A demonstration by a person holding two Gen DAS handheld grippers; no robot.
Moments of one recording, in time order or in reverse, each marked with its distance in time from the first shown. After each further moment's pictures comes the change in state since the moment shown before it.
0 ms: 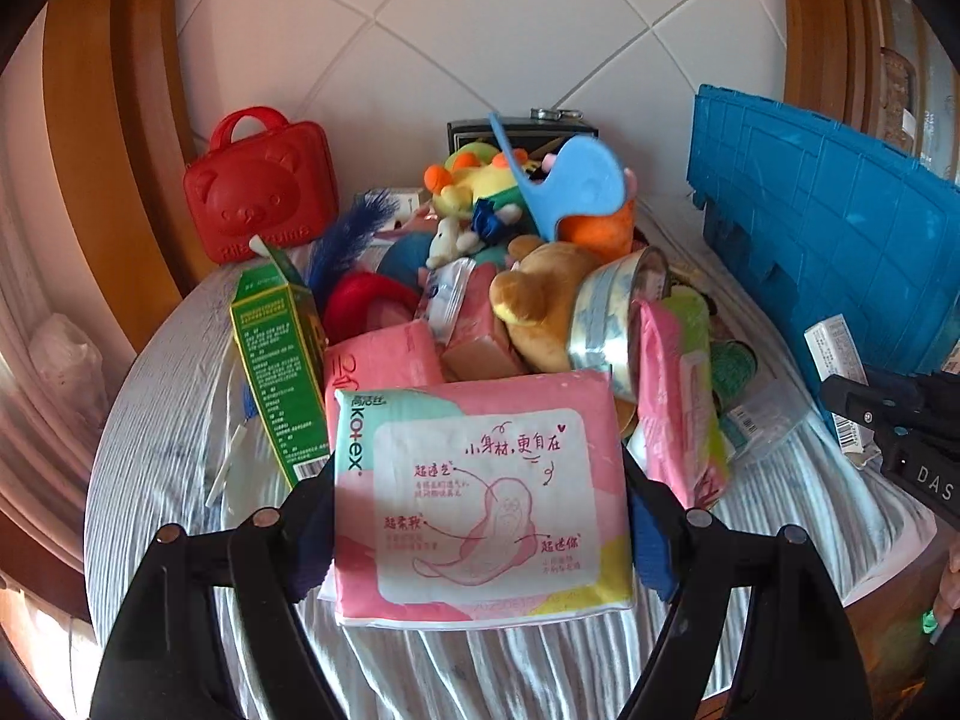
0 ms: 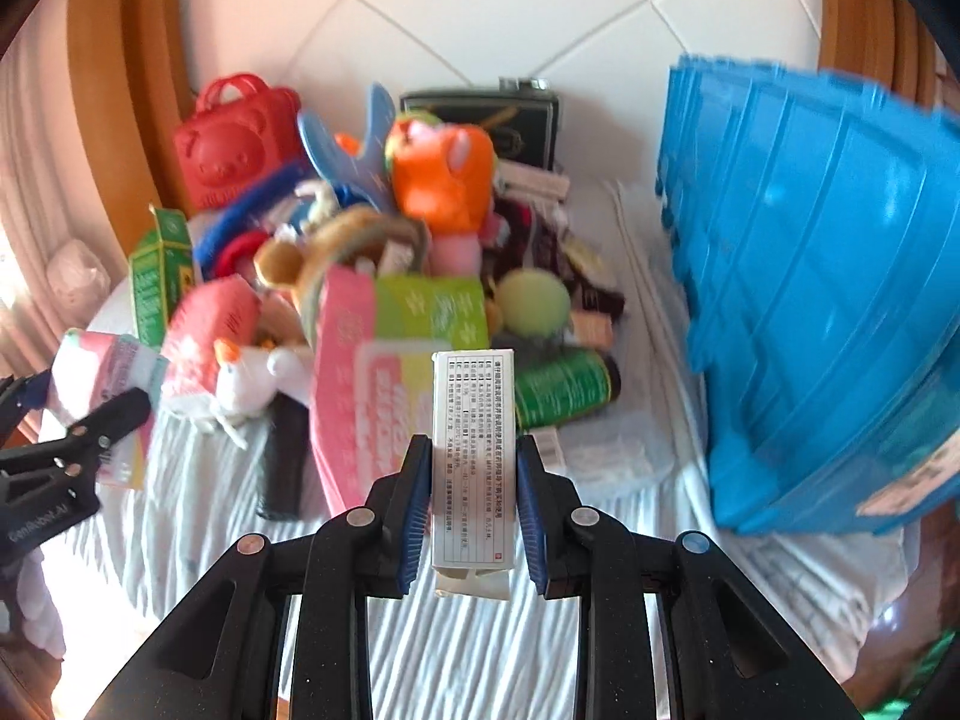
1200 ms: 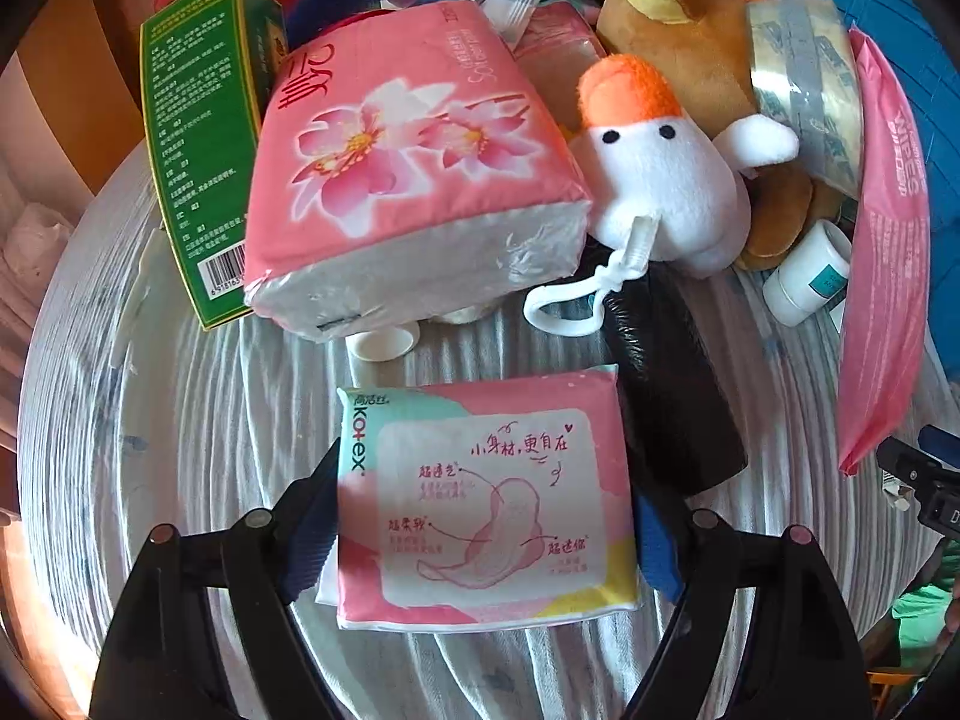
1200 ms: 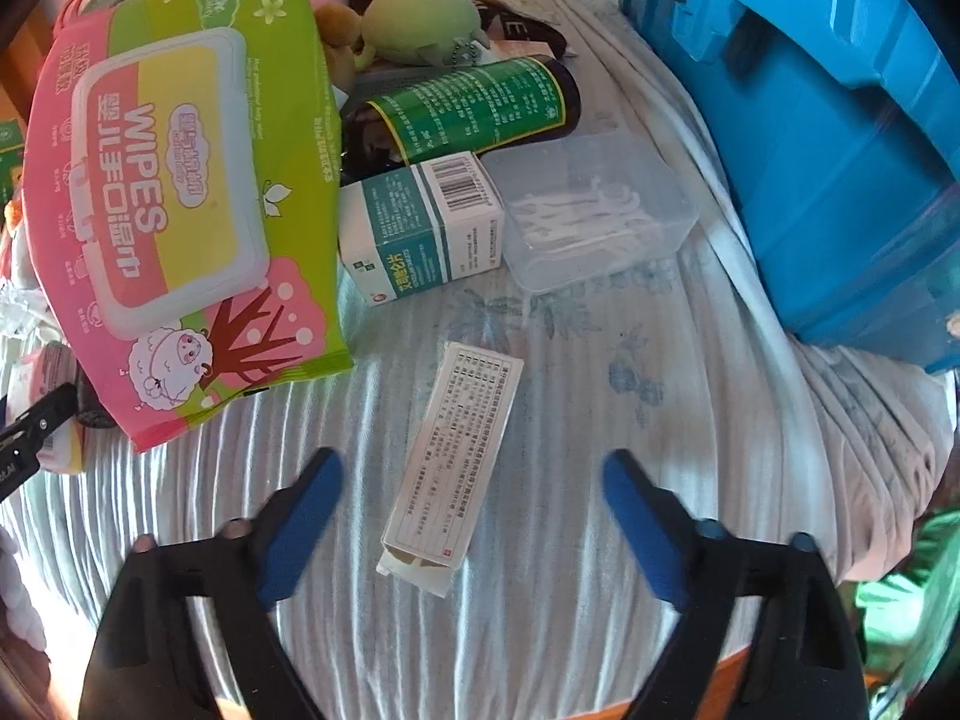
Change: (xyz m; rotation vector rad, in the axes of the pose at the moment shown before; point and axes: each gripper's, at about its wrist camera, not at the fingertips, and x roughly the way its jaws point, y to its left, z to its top) left arm 0.146 0.029 -0.084 -0.076 0.396 0.029; right arm 0.130 -0.042 -0.088 0.168 0.423 -0.099
